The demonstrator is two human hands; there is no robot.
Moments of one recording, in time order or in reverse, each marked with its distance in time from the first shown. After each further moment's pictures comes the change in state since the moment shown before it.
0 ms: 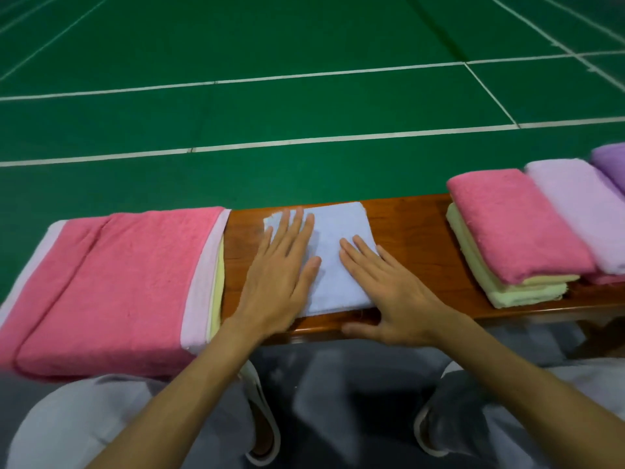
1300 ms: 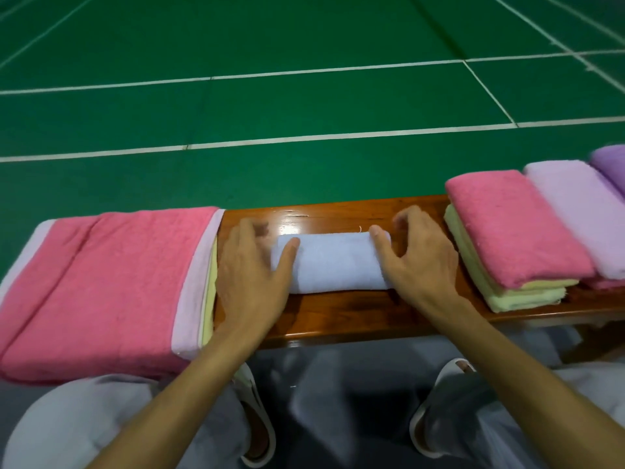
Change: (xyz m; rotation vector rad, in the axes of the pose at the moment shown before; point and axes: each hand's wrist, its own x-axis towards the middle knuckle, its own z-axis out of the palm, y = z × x) left_hand 0.003 0.016 -0.023 -0.130 0.366 -0.457; right_hand 0.021 0.008 -0.028 0.152 0.618 0.669
